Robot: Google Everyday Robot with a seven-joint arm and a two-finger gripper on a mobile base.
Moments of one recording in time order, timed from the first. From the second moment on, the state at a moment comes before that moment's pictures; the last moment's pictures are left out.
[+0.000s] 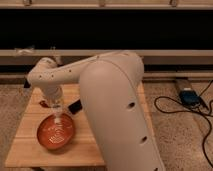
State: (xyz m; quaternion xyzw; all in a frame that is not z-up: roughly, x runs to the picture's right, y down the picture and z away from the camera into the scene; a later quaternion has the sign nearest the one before) arm -0.271 0.091 0.782 -0.14 -0.25 -0.75 0.60
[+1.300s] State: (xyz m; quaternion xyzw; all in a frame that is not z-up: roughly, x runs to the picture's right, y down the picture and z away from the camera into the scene) arm -0.257 0.181 0.751 -0.16 -0.28 -0.73 0.61
